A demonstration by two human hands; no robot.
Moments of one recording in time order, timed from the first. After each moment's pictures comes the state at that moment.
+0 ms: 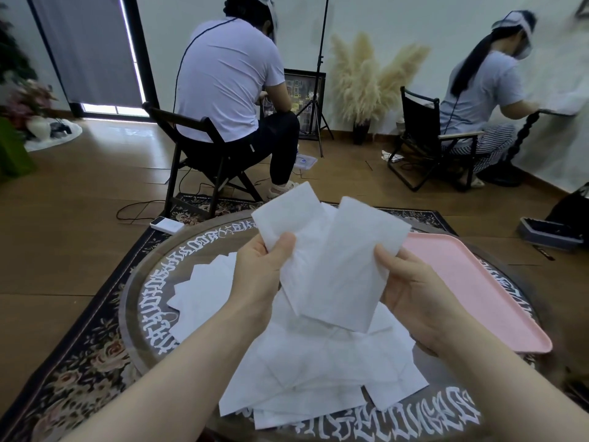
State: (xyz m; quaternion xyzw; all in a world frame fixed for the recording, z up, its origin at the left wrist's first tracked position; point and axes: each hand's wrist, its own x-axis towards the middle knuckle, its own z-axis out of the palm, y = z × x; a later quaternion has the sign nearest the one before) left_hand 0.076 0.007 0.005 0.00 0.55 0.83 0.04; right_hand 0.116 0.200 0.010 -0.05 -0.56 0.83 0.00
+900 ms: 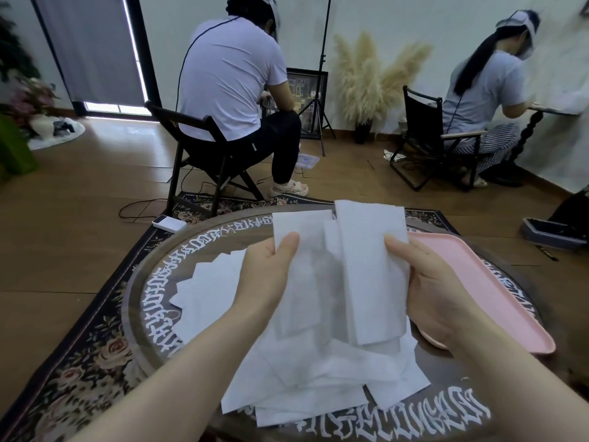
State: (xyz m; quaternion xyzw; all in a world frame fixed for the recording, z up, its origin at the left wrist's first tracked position) left_hand 0.077 0.006 0.004 0.00 0.71 0.71 0.00; right_hand 0.119 0.201 0.022 -0.02 -0.56 0.83 0.00
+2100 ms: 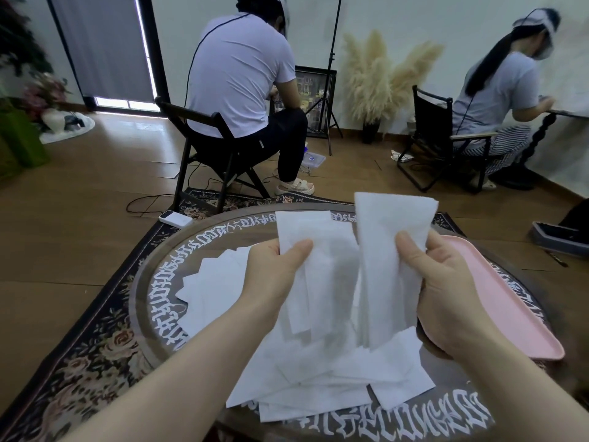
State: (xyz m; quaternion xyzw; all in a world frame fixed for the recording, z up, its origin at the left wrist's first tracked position) left_hand 0.084 0.007 0.009 -0.03 0.64 0.77 0.04; right_hand 0.126 0.194 0.020 0.02 -0.60 0.79 0.12
